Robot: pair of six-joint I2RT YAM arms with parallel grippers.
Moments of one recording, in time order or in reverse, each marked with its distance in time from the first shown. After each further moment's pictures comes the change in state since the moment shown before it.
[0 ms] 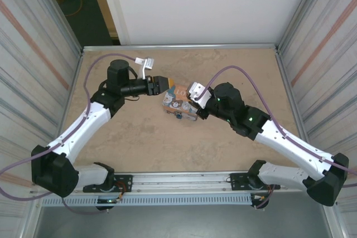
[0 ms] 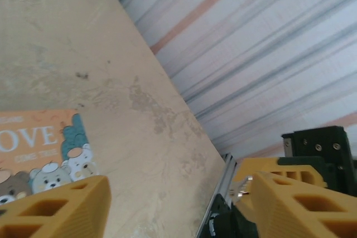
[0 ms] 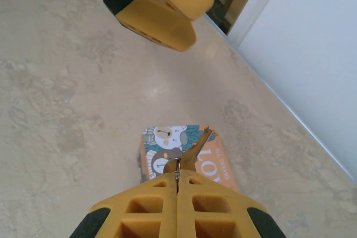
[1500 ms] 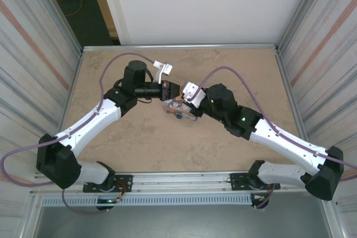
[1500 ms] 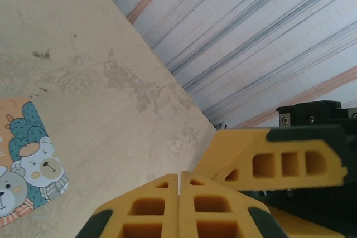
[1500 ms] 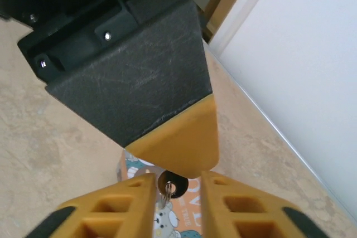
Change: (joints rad) left arm -0.138 0.081 0.053 -0.033 -0.024 0.071; right arm 0.040 0.048 0.001 0.102 0.101 -0.012
